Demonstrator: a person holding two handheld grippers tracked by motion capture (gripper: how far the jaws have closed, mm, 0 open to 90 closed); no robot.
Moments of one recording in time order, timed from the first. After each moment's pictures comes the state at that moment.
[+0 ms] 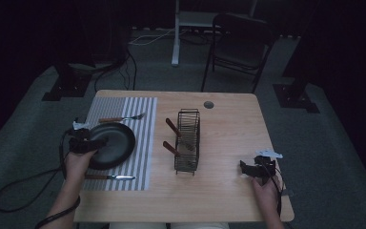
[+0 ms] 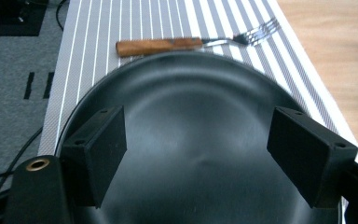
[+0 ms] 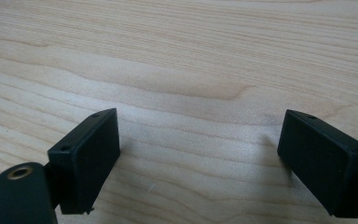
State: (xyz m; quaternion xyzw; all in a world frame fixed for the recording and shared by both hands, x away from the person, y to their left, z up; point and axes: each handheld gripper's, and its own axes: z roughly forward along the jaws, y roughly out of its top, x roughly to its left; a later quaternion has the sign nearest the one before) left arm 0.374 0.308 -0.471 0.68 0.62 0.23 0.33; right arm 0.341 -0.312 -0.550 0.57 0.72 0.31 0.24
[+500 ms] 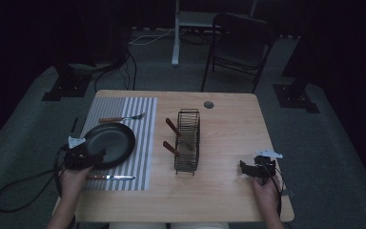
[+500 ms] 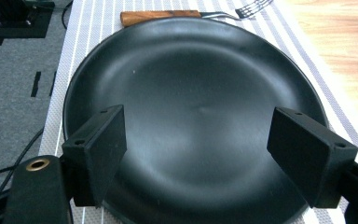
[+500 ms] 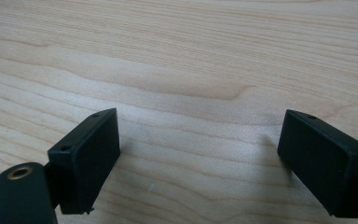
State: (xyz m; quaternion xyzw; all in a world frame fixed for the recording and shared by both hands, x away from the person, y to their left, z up) left arm 0.324 0.310 -0.485 0.67 0.61 0.25 0.34; right arm 0.341 -0.312 -0.550 0.57 0.72 0.31 0.24
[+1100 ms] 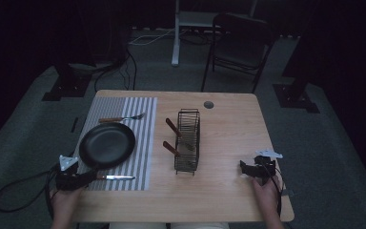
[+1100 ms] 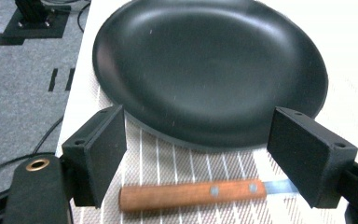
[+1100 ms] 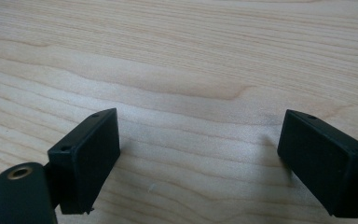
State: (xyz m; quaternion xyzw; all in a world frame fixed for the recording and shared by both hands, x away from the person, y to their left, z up) left arm 0.265 0.318 -0.501 0.67 0.61 0.27 0.33; right arm 0.341 -0.312 -0.550 0.57 0.72 0.31 0.24
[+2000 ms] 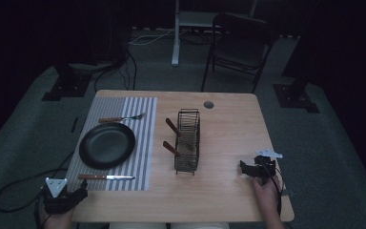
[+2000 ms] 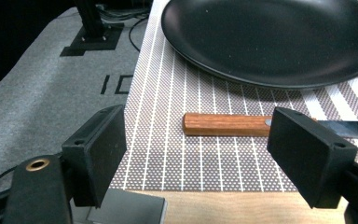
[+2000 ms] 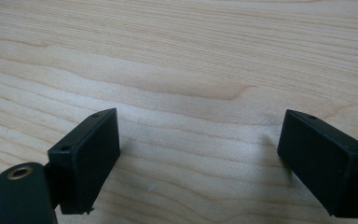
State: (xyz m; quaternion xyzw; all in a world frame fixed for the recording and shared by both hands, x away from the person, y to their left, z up) left arm 0.211 0.329 -0.521 0.63 0.62 0.36 0.30; right arm 0.341 -0.312 -0.550 0.57 0.72 0.31 0.24
